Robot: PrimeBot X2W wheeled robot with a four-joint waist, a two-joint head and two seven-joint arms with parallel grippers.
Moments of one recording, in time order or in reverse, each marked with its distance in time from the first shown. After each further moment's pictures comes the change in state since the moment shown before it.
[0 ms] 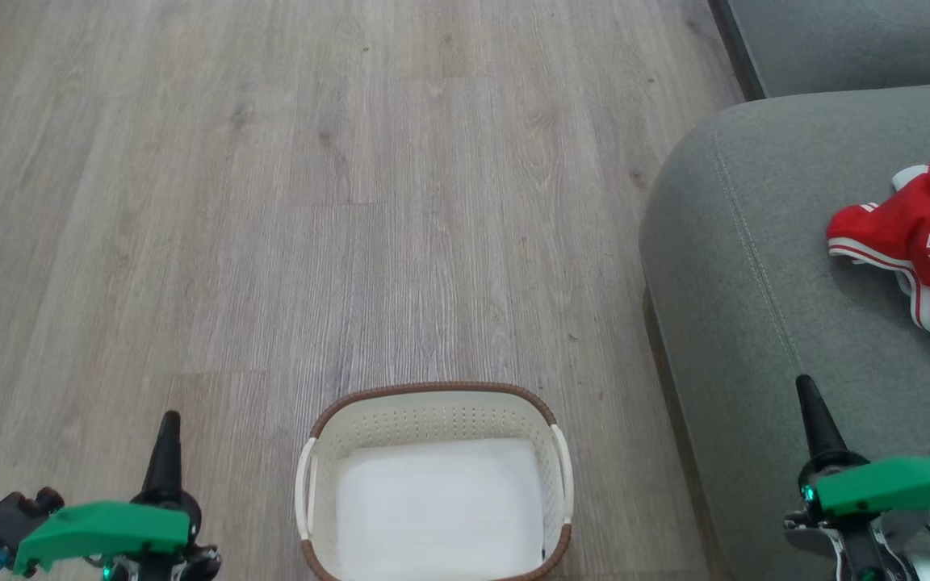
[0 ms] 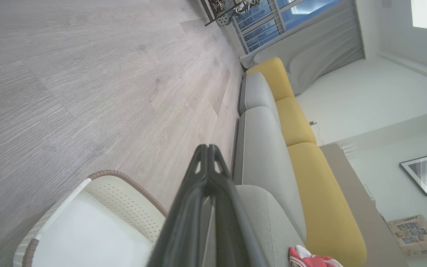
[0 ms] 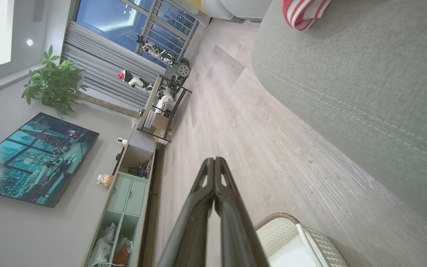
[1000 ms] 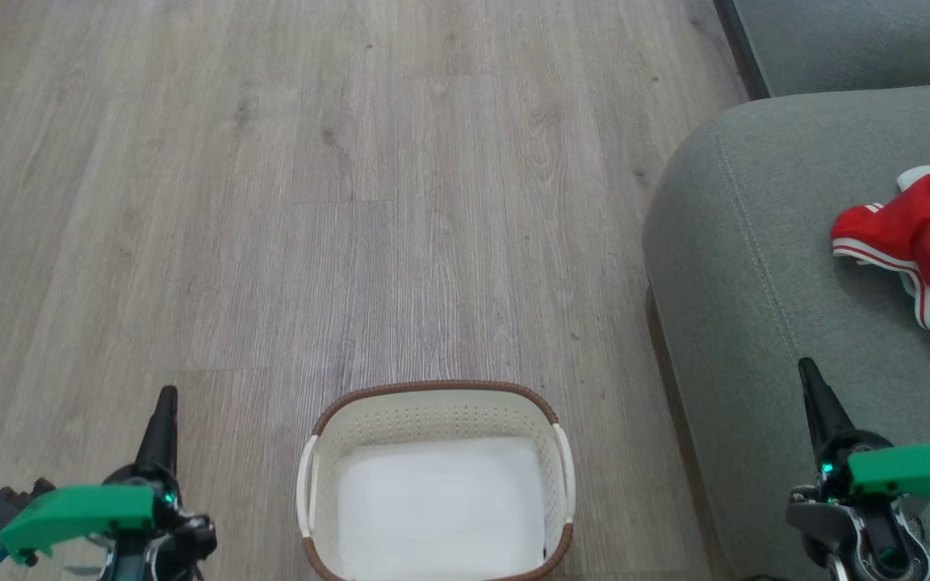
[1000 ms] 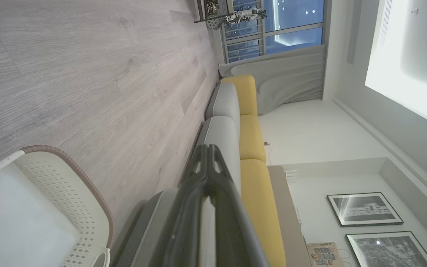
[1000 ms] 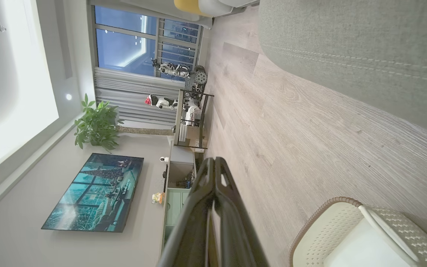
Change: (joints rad) left arm -0.042 -0.010 0.026 -0.005 -0.318 -0.010 0.085; right arm -0.038 0.026 -0.044 0.007 0.303 0.000 0.081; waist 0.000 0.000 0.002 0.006
